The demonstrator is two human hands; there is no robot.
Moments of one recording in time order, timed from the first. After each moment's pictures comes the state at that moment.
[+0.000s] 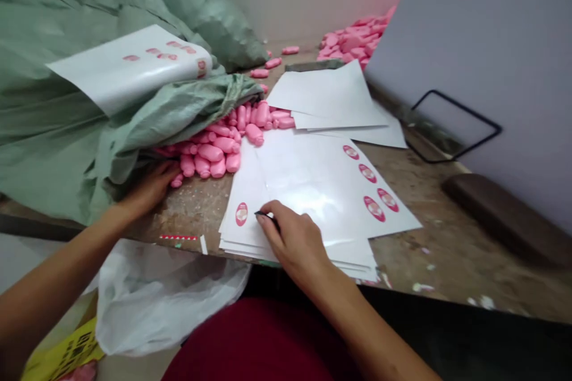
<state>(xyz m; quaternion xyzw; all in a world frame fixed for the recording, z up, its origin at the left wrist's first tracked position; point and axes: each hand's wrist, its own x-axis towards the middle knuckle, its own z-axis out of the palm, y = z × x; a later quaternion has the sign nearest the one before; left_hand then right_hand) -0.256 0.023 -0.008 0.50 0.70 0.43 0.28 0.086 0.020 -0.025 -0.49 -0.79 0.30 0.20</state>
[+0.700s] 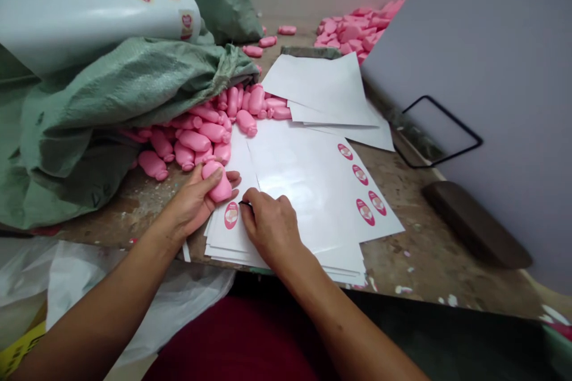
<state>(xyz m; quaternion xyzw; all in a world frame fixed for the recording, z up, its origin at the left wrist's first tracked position) -0.104 0.040 -0.025 0.16 0.49 0.58 0.63 0.053 0.044 -0.043 -0.49 -0.84 0.15 0.16</state>
